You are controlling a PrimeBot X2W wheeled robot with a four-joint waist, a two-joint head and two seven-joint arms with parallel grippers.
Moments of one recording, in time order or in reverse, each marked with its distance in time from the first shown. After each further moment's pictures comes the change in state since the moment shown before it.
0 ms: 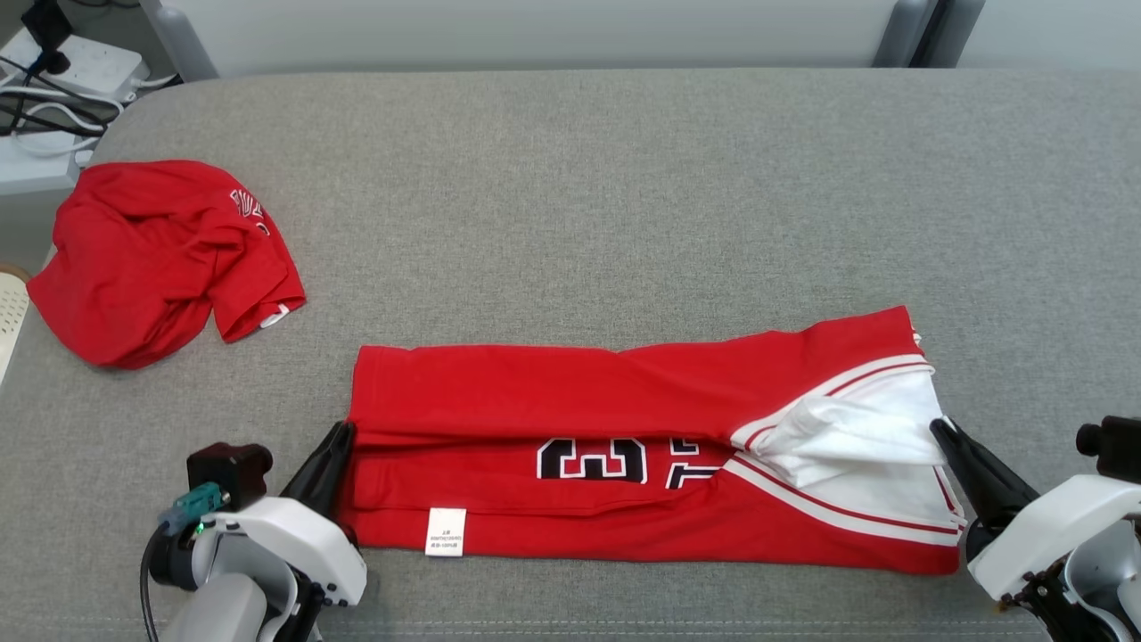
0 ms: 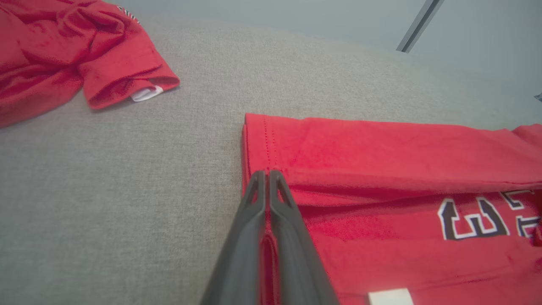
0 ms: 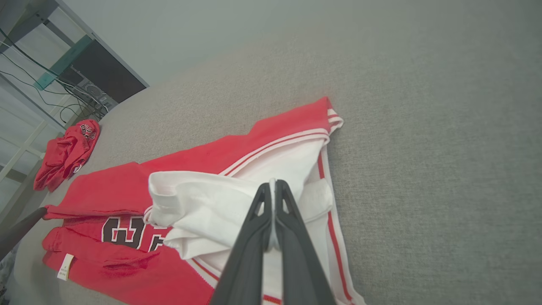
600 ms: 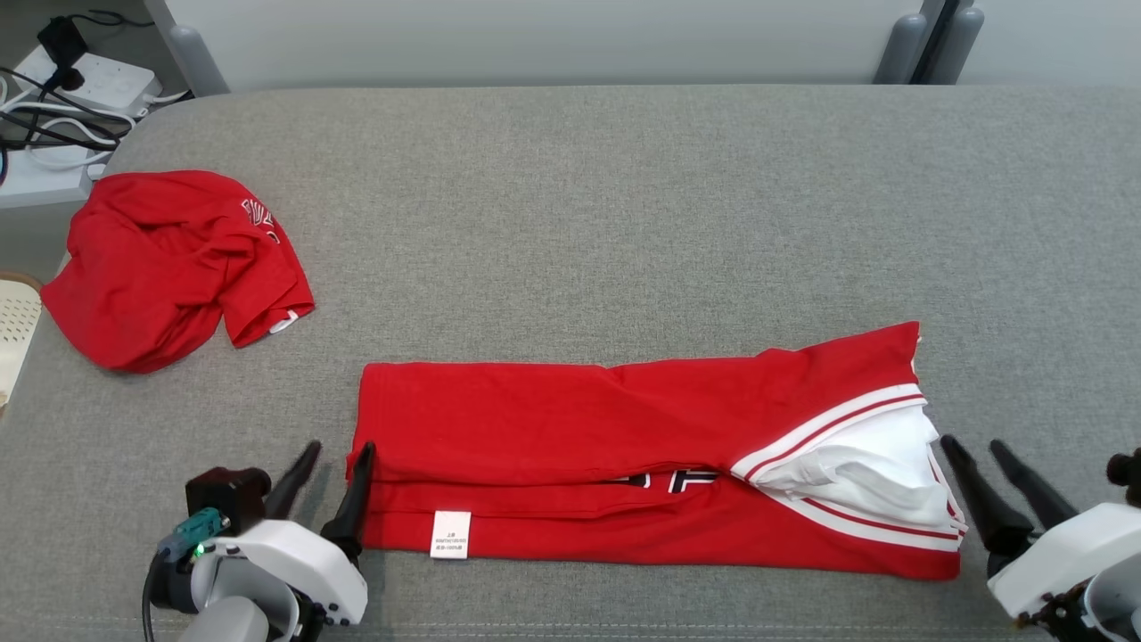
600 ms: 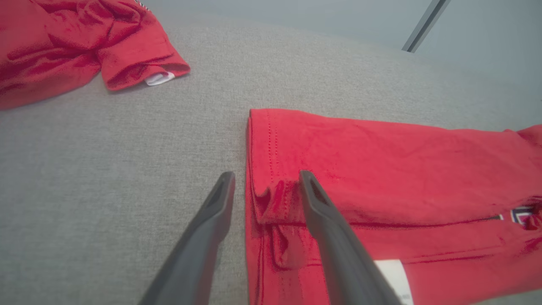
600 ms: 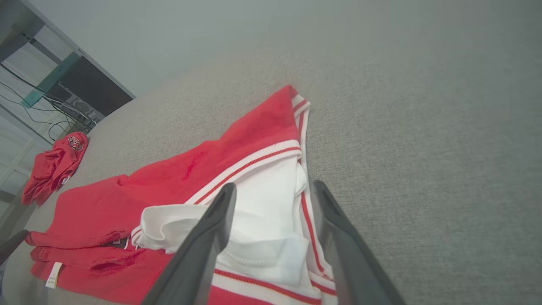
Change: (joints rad) left arm 0.066 -0.015 0.042 -0.032 0.030 0.002 0.000; right arm 0.050 0.002 -0.018 0.040 0.016 0.000 -0.061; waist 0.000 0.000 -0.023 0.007
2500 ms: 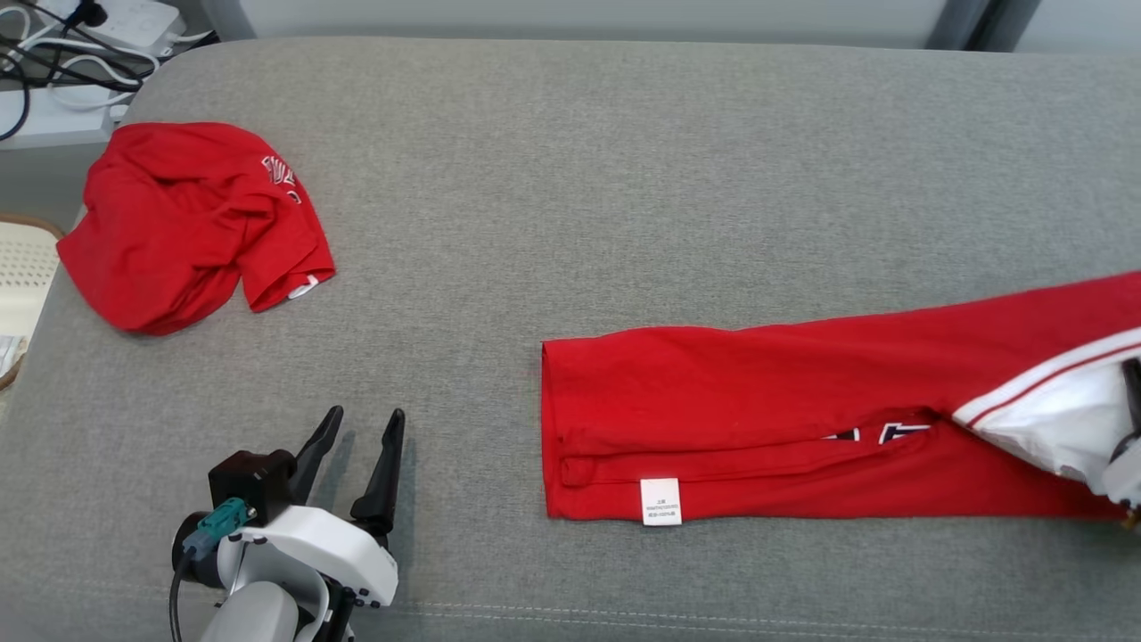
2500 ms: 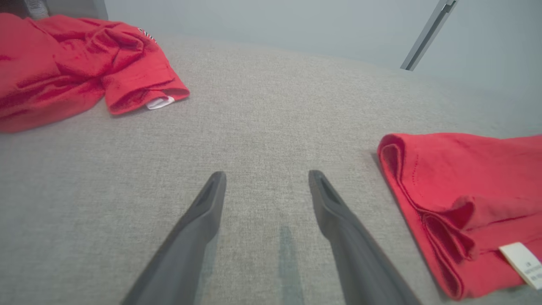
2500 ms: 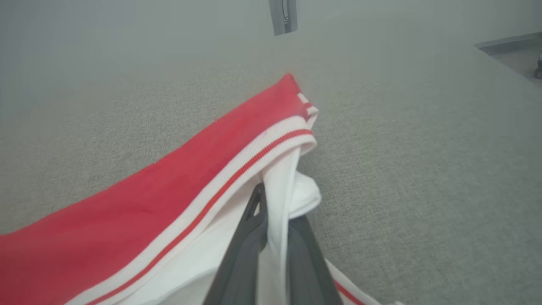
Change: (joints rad) left arm 0.037 -0.088 0.156 -0.141 0.195 -0.002 0.000; right arm -0.319 0.013 -0.195 0.525 -0.241 0.003 -0.079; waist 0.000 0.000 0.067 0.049
